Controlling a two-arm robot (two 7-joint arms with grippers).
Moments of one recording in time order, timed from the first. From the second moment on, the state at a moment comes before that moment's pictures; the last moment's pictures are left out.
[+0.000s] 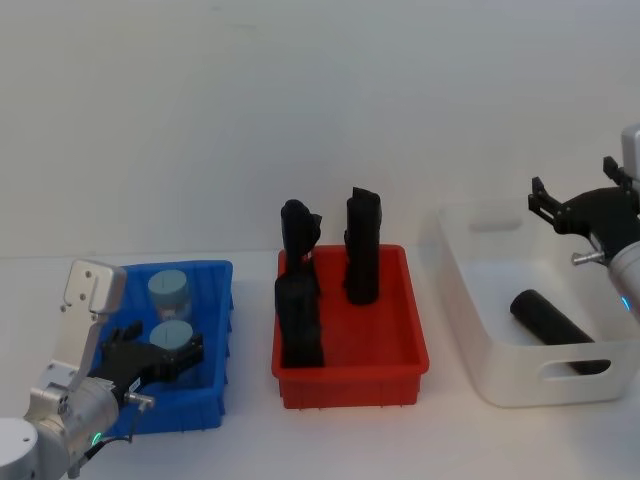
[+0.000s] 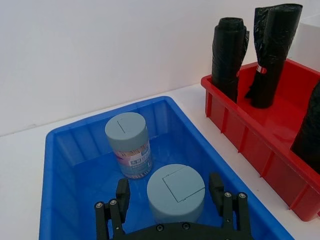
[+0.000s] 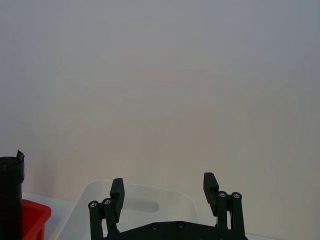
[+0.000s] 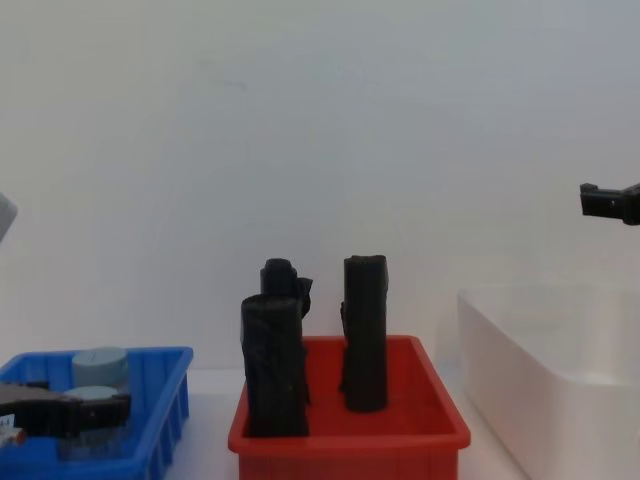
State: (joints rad) left arm -0.21 0.48 0.29 -1.43 -0.45 0.24 -0.08; right arm 0.37 0.25 -0.19 -1.42 0.06 0.13 -0.02
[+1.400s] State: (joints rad) left arm -0.25 0.46 0.28 -1.37 -0.44 0.25 -0.12; right arm 0.37 0.25 -0.19 -1.42 0.06 0.13 -0.02
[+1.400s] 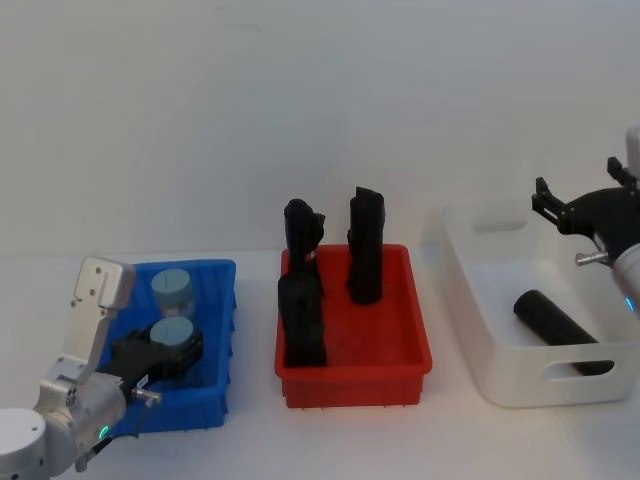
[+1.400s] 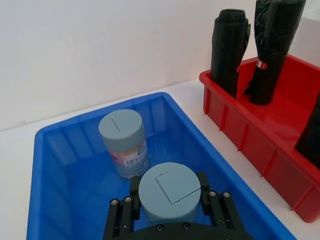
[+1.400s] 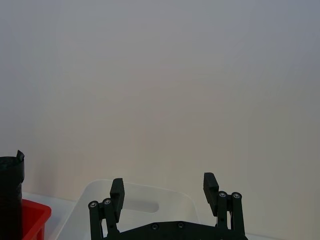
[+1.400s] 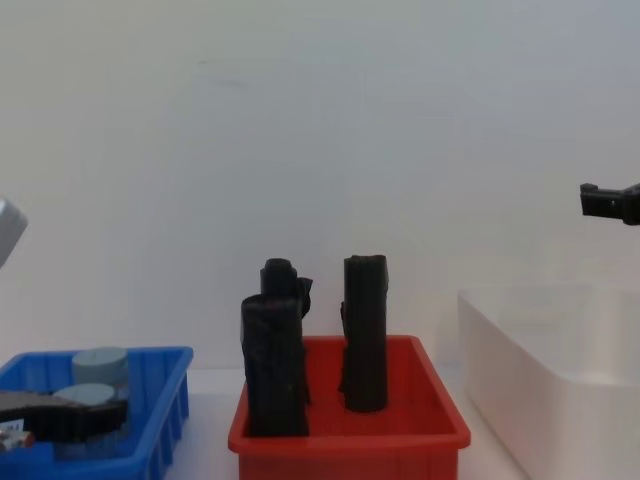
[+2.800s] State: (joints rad) left arm -0.32 0.43 0.28 -1.67 -0.28 0.06 -0.18; right arm 0.35 0.26 -0.21 -1.43 0.02 0.01 0.14
